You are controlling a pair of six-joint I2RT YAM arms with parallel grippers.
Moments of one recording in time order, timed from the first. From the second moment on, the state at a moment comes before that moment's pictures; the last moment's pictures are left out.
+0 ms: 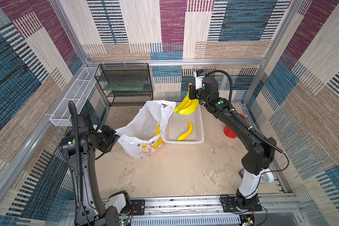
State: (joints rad) left arm 0.33 1.11 1.52 -1.38 0.46 -0.80; right arm 0.51 1.78 1.83 -0.22 0.06 0.12
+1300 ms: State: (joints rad) left arm 0.33 1.24 1.63 -1.33 0.46 -0.84; right arm 0.91 2.06 1.68 0.49 -0.07 -0.61
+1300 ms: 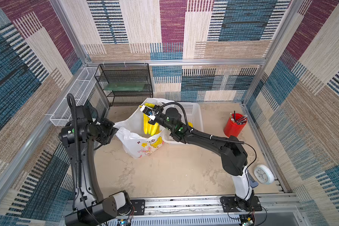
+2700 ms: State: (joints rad) left arm 0.29 1.16 1.53 -1.30 0.47 -0.79; right arm 0.92 1.61 1.49 0.15 -0.16 -0.20
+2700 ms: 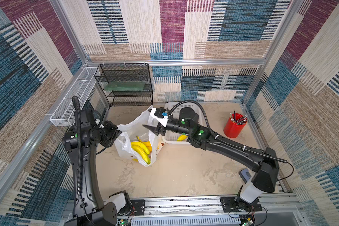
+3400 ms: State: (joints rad) left arm 0.28 1.12 1.54 -1.30 0.48 -0.89; right arm 0.54 2.09 1.67 -0.73 0.16 1.10
